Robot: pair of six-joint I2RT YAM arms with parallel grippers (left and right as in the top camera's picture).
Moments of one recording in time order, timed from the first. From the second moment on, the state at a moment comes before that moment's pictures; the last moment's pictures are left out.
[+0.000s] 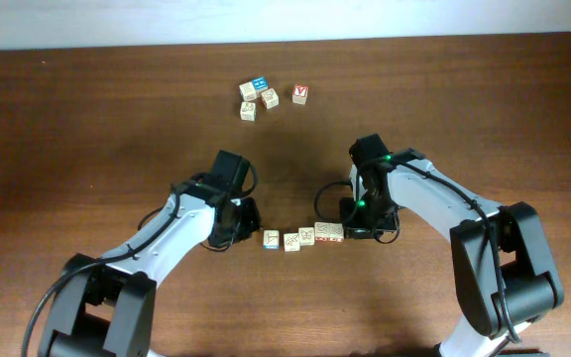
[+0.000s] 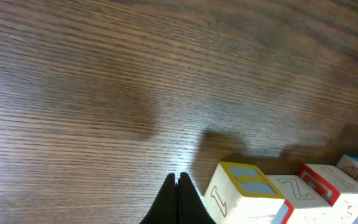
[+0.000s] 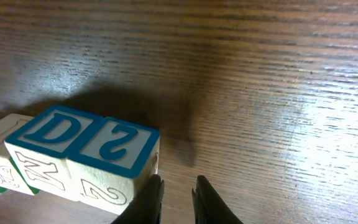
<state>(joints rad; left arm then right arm) -0.39 1.68 0.96 -0.65 0.17 -0.66 0.32 1.85 1.11 -0.89 -0.30 0.30</state>
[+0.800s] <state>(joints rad) 0.01 1.68 1.15 -0.72 0.10 -0.53 0.67 1.94 1.33 -1.05 -0.21 0.61</state>
